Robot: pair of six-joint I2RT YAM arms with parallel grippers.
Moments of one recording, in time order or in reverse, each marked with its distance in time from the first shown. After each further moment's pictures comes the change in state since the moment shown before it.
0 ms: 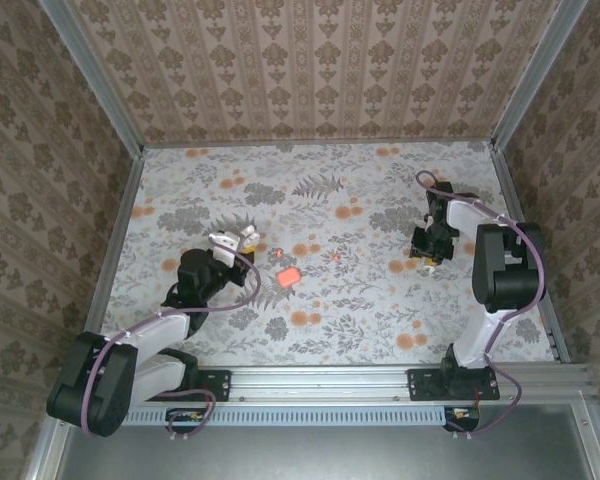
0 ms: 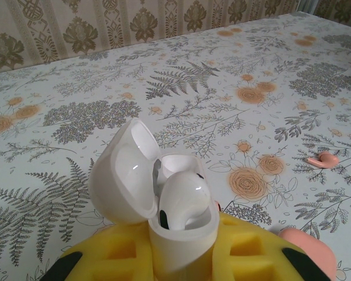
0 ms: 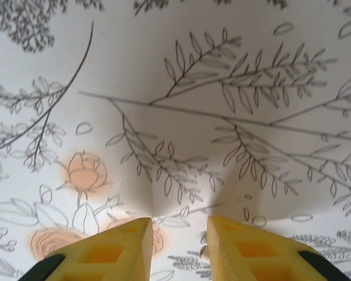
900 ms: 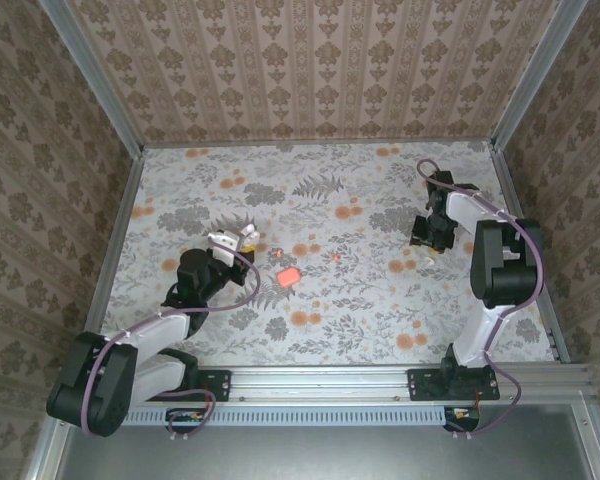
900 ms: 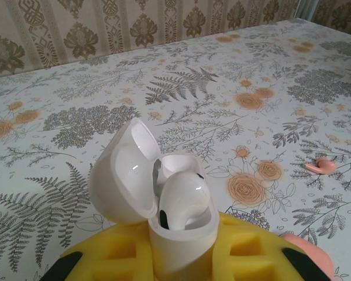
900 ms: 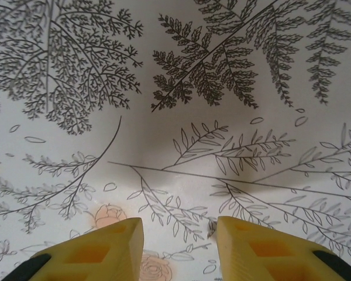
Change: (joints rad) left arm 0.000 0.000 0.000 0.013 0.003 -0.010; right arm -0.002 0.055 0.108 0.002 0.063 0.024
